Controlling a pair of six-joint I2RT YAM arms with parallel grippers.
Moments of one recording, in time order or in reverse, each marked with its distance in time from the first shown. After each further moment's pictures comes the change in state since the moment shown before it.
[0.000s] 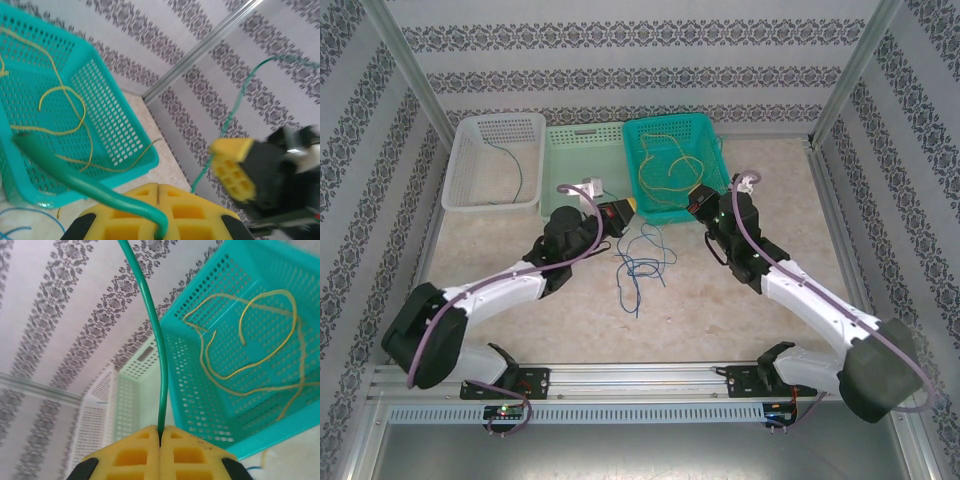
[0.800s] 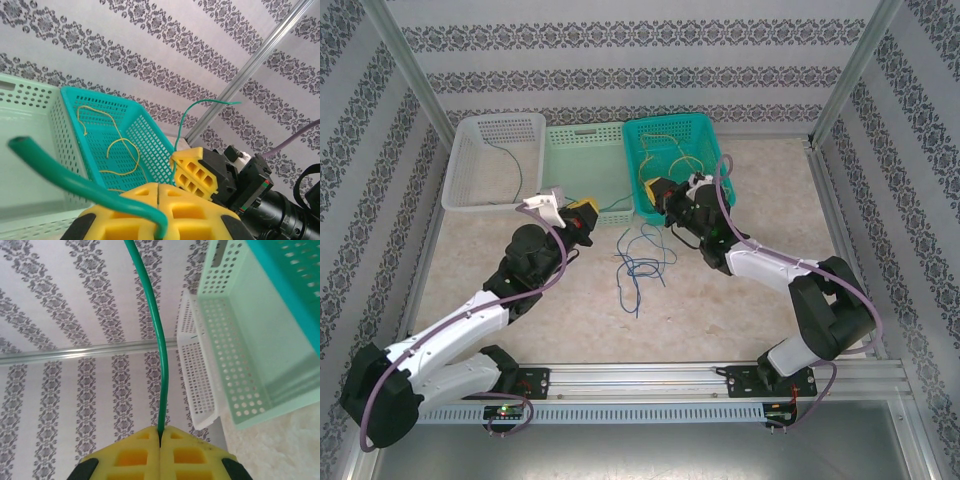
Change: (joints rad) left arm 0.013 -0.353 -0.113 -0.209 -0.224 0.214; right arm 0.023 0.344 0.067 0.449 -0.372 0.530
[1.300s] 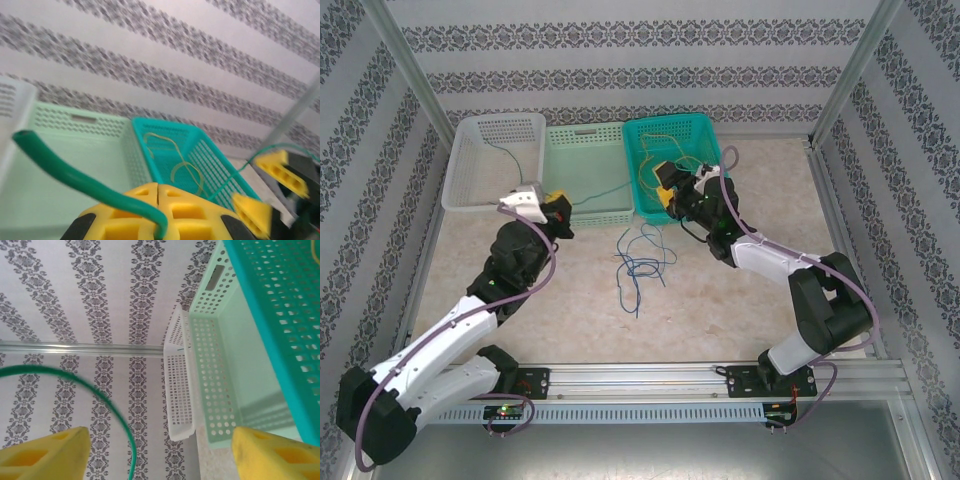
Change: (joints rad) left arm 0.087 -0.099 0.043 -0.161 -0.192 0.159; right arm -0.089 0.019 0.014 -0.037 -0.086 -0.185
